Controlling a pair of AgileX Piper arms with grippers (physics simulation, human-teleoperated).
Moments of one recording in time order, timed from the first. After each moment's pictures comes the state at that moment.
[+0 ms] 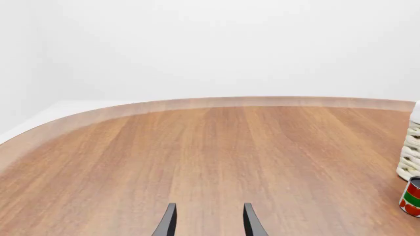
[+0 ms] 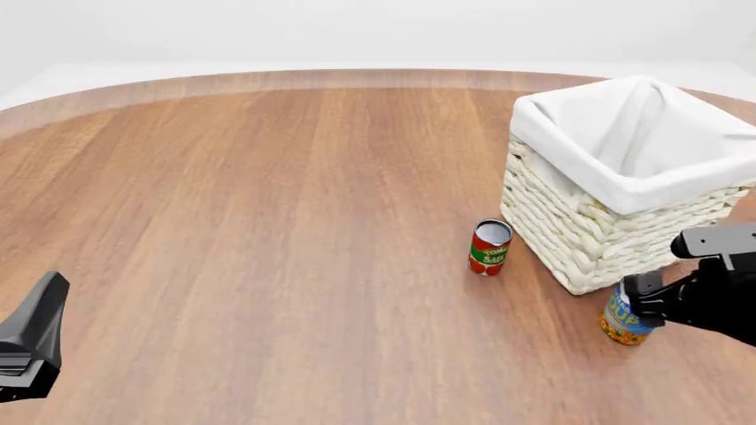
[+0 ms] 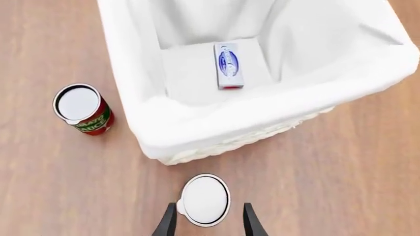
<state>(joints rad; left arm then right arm) 0.00 0.01 0.00 0.00 0.00 -0.12 1.07 -0.34 0.08 -0.21</state>
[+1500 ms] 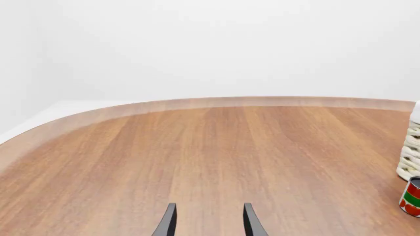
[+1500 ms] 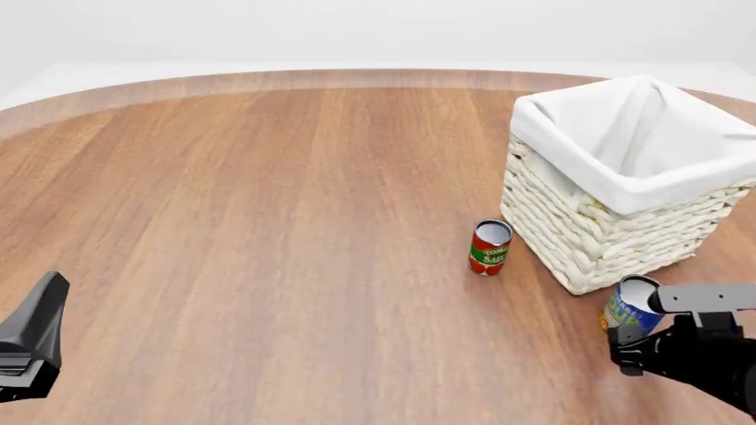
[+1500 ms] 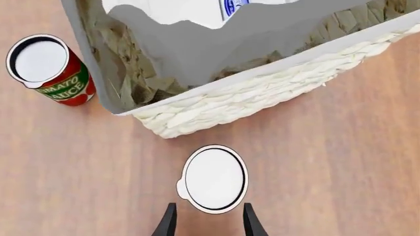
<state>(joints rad) 0.00 0.01 0.00 0.00 0.00 -0.13 1.30 -0.14 -0.26 -0.15</state>
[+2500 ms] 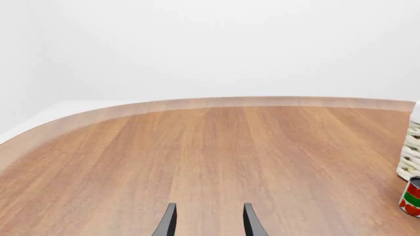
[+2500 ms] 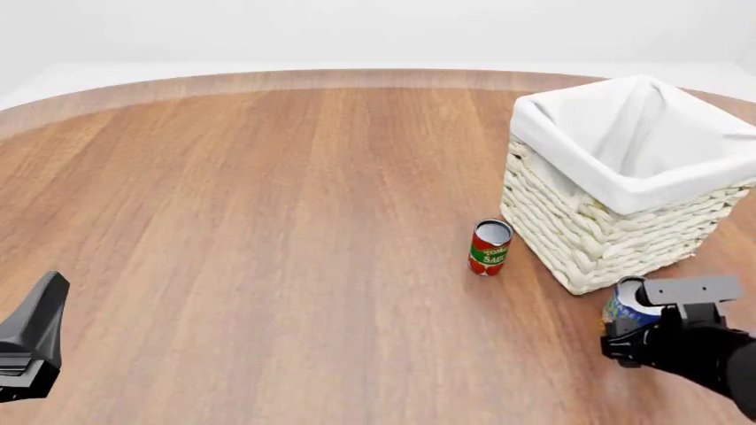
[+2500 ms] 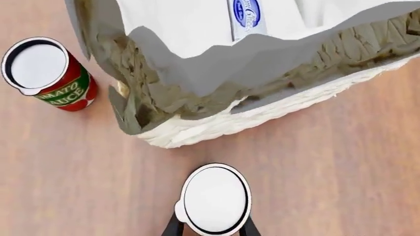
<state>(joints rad) 0.00 0.01 0.00 0.00 0.00 -0.11 1.41 -0.18 -0.32 -0.16</state>
